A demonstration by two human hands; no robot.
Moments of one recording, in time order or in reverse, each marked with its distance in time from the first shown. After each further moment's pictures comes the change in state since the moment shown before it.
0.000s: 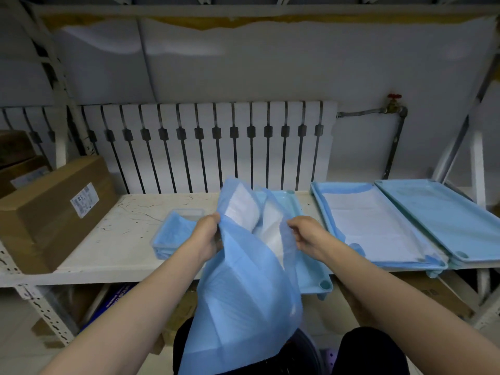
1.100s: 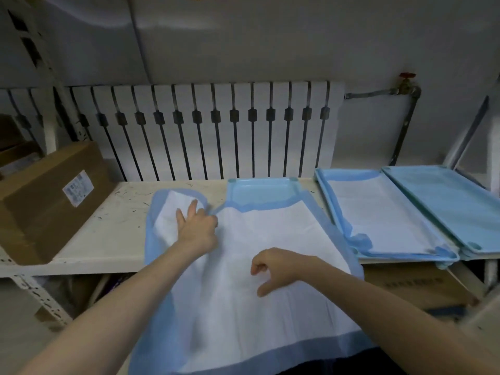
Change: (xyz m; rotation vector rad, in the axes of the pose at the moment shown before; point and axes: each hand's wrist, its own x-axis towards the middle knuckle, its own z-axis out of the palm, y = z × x) left_hand 0.041 -0.014 -0.032 1.894 0.193 0.437; right_hand 0.007 0.057 0.031 -1.437 -0.644 -0.398
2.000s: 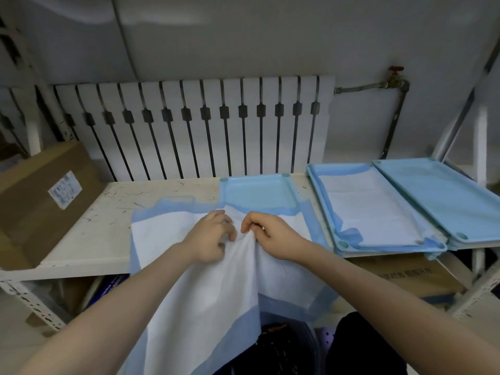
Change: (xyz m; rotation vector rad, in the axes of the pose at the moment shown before) left_hand -0.005 0.012 0.018 -0.202 0.017 0.518; right_hand -0.023 -0.020 -0.031 0.410 0.601 -0.101
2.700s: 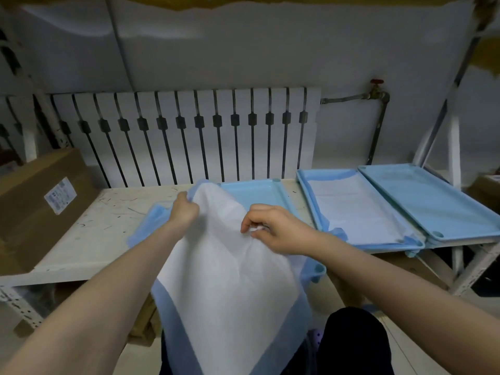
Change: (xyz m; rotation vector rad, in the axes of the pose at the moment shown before) left_hand 0.020 -0.021 -0.038 -0.819 0.296 -0.784; right_hand -0.027 -0.037 -0.042 -0.254 -0.048 -0.224
